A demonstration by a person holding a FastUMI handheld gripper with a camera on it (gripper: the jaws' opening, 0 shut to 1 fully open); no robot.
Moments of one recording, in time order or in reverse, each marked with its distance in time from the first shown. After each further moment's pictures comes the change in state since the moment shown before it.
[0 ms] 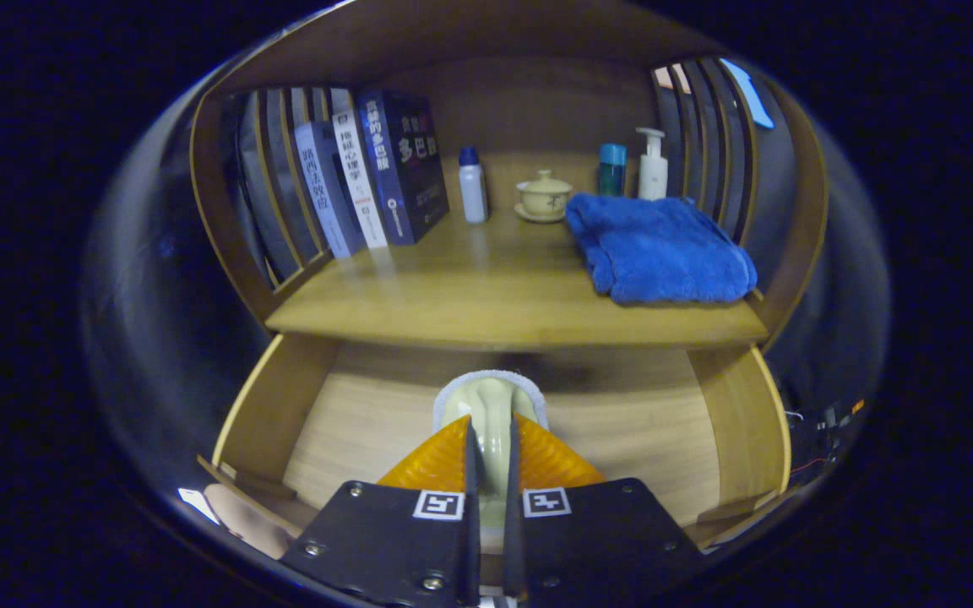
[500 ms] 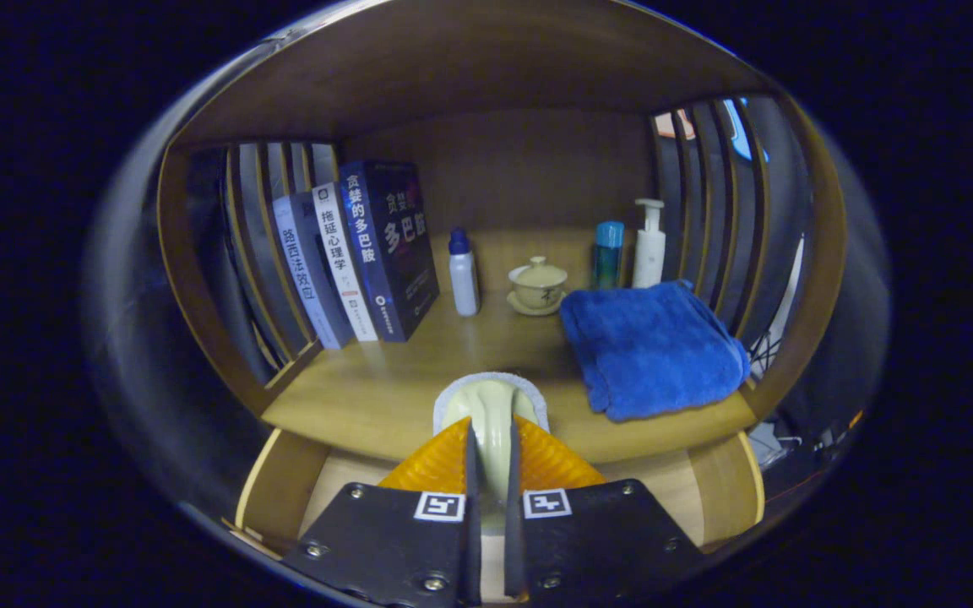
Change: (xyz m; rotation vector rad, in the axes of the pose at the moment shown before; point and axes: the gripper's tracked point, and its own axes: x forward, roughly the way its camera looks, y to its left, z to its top) arm 0.033 0.003 0.090 -0.007 -0.181 -0.071
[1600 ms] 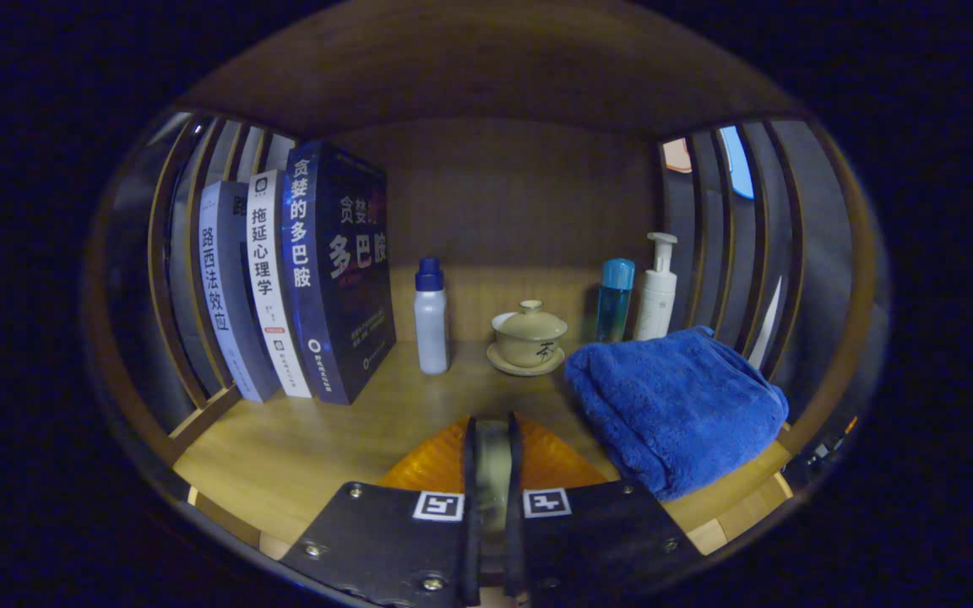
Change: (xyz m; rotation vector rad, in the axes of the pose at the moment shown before) arm 0.102 0.008 0.026 -0.015 -0.202 -0.154
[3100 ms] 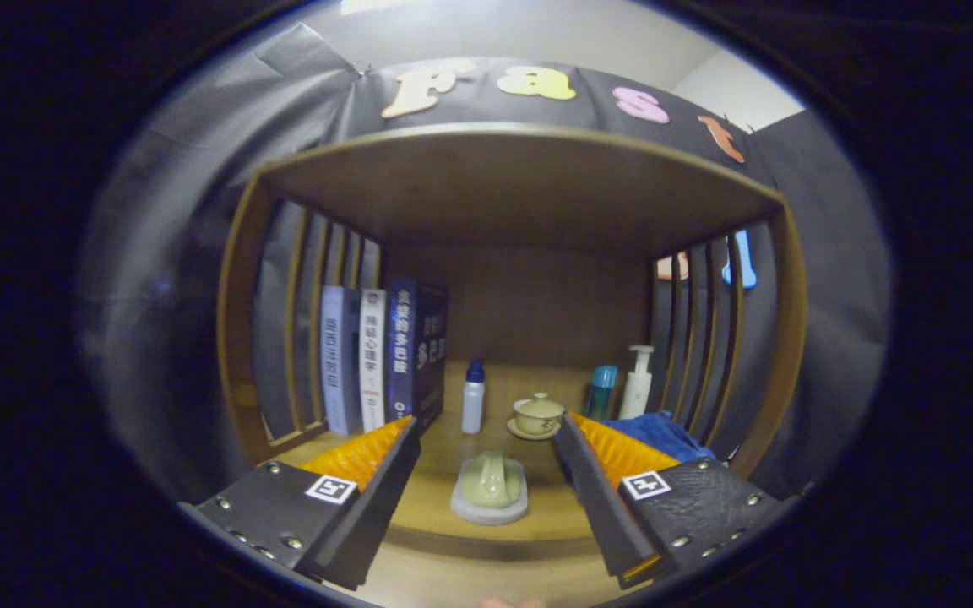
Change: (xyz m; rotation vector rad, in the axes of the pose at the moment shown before) arm -0.186 -0.005 0.072 -0.054 -0.316 0.170
